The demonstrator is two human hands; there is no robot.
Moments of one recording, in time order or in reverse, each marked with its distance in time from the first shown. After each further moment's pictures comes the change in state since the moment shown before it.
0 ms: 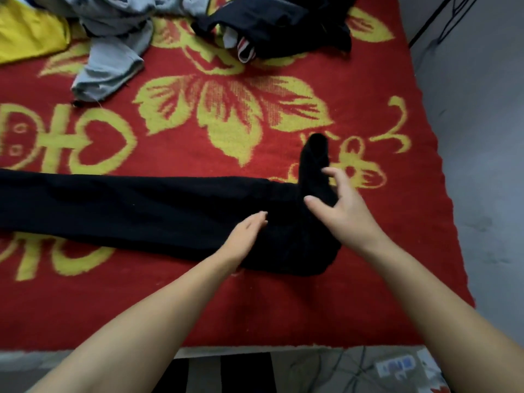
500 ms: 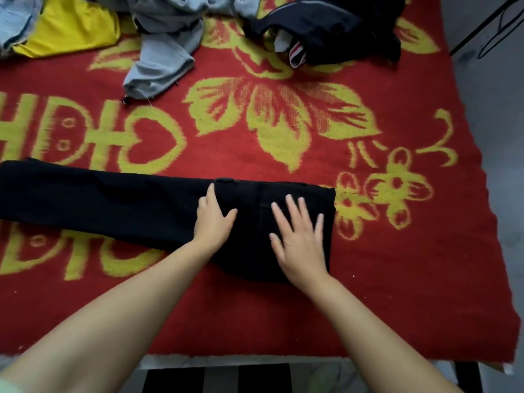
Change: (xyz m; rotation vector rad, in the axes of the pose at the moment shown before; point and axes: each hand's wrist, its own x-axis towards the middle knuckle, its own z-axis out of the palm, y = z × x) left_hand 0.003 -0.024 -0.171 0.476 0.501 0.104; right_hand -0.009 -0.006 0.194 -0.658 -0.010 -0.246
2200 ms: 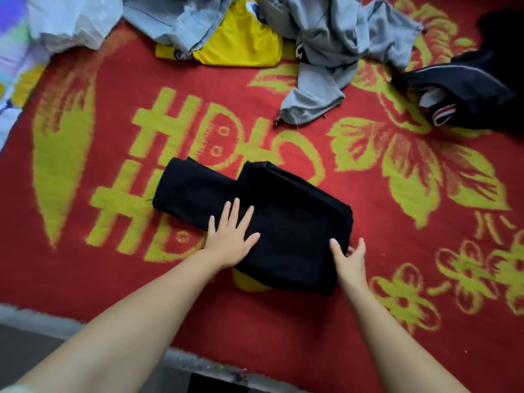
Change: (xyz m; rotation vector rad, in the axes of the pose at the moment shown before) left_hand 0.053 -0.205 -0.163 0.454 -0.252 0.080; right_hand 0.091 -0.154 0.093 0.589 -0.051 0.740
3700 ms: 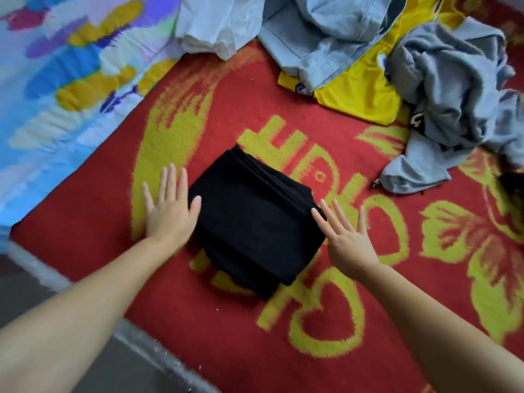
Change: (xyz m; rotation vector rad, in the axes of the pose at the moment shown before) left_hand -0.029 -0.234 -0.093 -0.073 0.631 -0.491; right_hand 0.034 -0.173 0.140 -1.366 -0.339 -1.281
